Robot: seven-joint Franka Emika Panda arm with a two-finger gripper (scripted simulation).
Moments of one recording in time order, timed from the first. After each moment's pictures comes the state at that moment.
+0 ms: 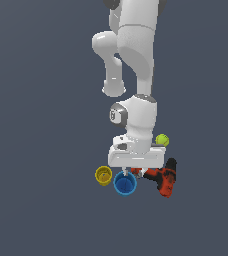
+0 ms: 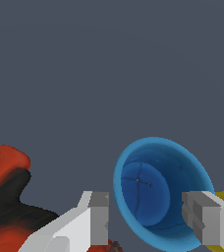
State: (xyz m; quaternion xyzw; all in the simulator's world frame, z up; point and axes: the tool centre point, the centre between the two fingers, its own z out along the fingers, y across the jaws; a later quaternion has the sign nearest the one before) arm 0.132 0.074 0.111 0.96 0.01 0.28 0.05
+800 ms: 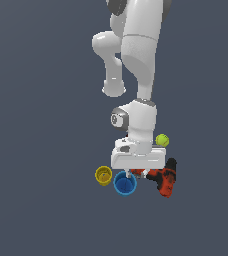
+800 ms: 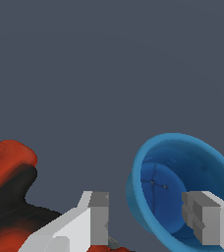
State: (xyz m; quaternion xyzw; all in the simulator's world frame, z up) arm 0.132 0.085 0.094 0.95 0.03 0.30 0.04
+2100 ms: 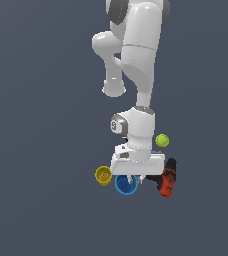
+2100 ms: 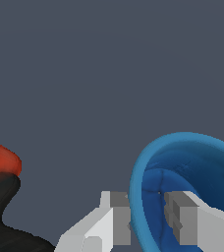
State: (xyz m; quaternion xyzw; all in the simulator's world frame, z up) arm 0.146 0.084 0.073 0.95 0.03 0.30 0.04
